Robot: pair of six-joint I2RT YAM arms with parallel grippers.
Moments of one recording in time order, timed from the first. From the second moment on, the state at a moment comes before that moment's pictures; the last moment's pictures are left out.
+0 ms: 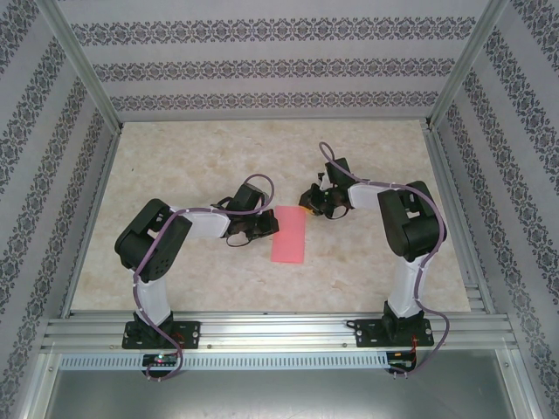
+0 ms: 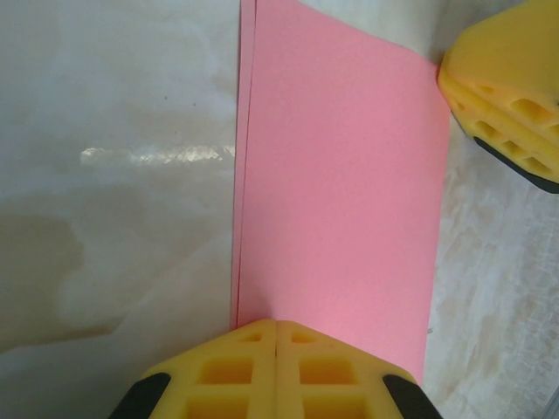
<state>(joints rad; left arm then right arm) -0.61 1.88 0.94 0.01 0.39 -0.84 0.31 1.97 1.10 -0.16 -0.55 0.72</state>
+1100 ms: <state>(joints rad) -0.61 1.88 0.96 -0.02 0.39 -0.84 0.31 1.88 1.08 -0.14 -0.58 0.75</state>
